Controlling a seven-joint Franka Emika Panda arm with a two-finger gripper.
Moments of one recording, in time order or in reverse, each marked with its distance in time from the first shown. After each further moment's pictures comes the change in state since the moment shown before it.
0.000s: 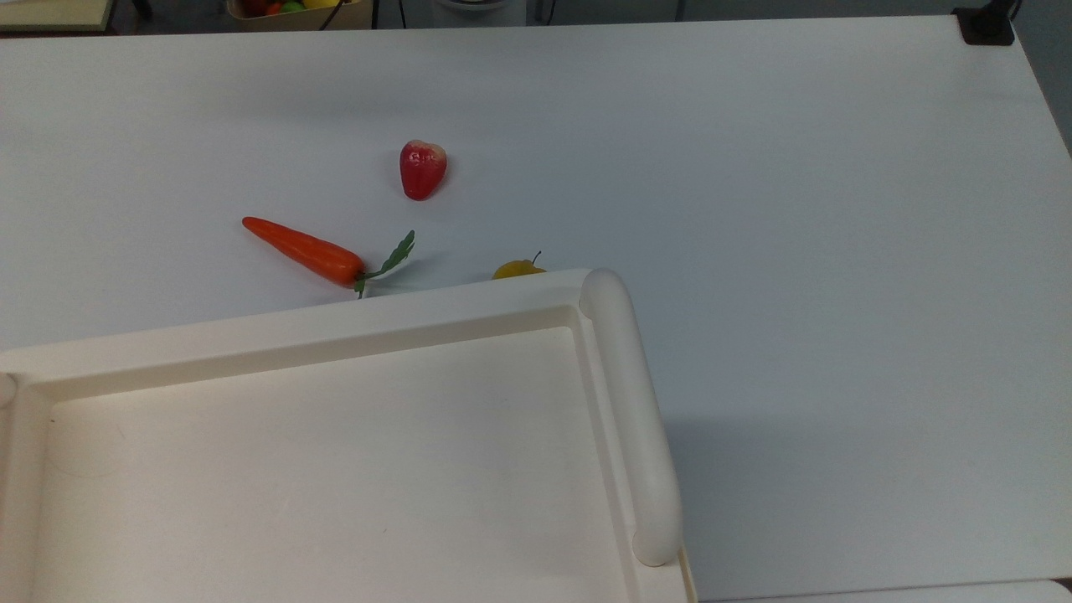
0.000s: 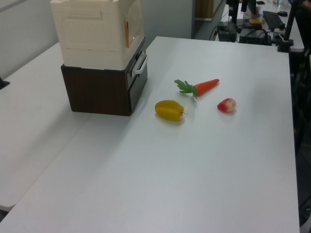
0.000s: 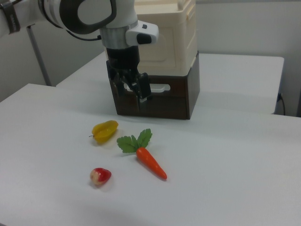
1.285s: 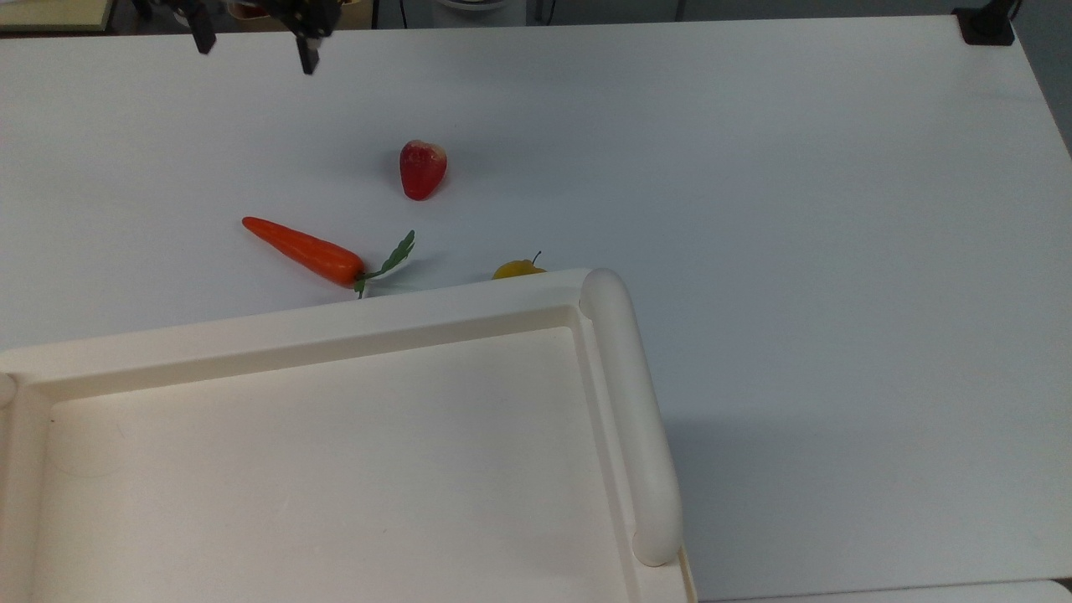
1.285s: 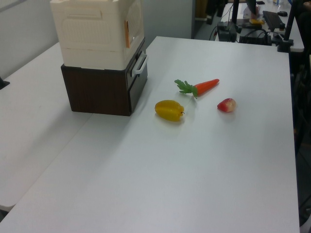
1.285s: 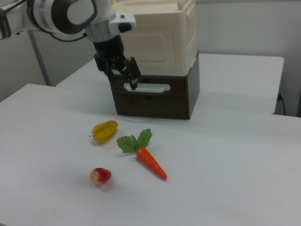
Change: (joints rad) arm 0.196 0.050 0.007 -0.004 -0.066 0.222 0.001
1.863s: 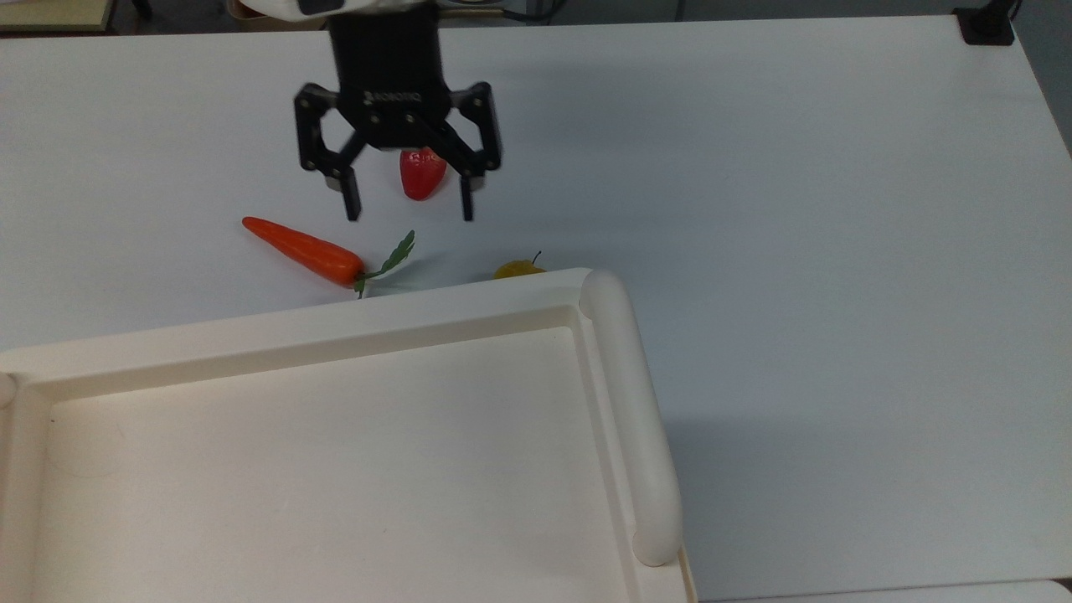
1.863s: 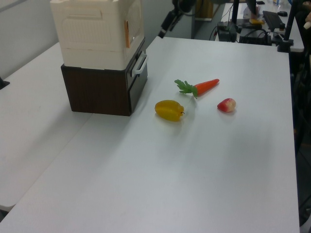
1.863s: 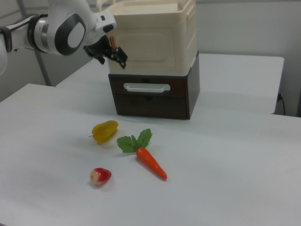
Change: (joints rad) arm 0.104 0.143 0.097 -0.013 0.082 0.543 0.005
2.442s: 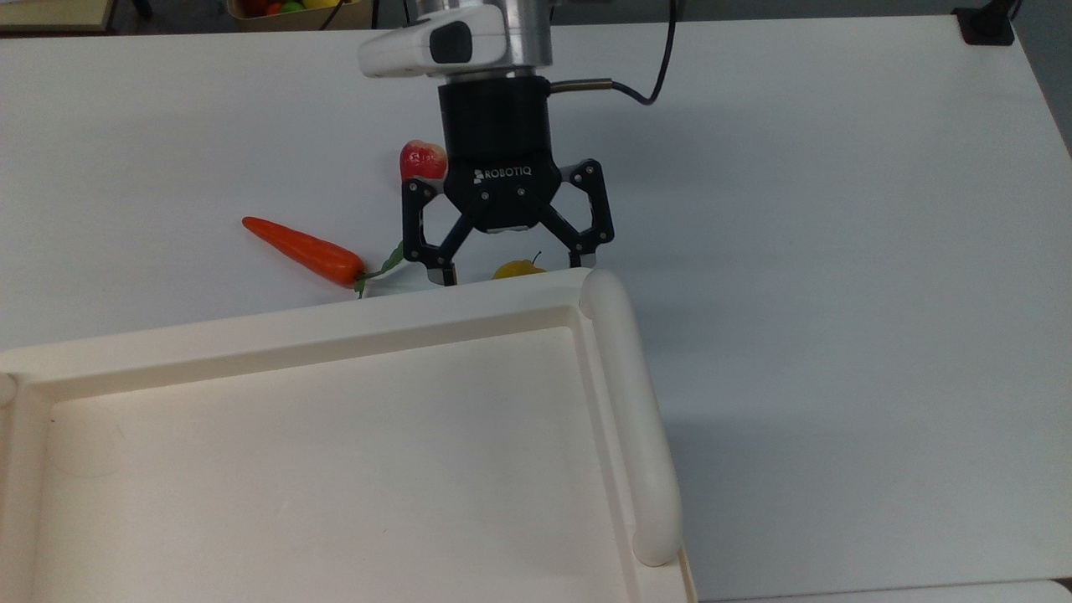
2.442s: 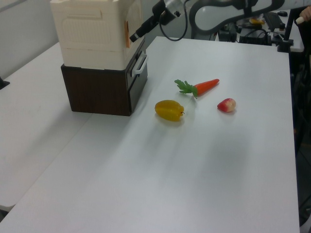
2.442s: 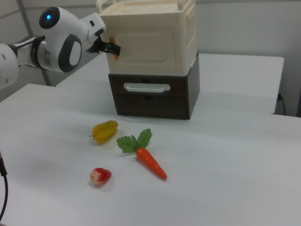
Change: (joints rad) arm 0.074 0.138 0.028 0.014 0.000 0.468 0.000
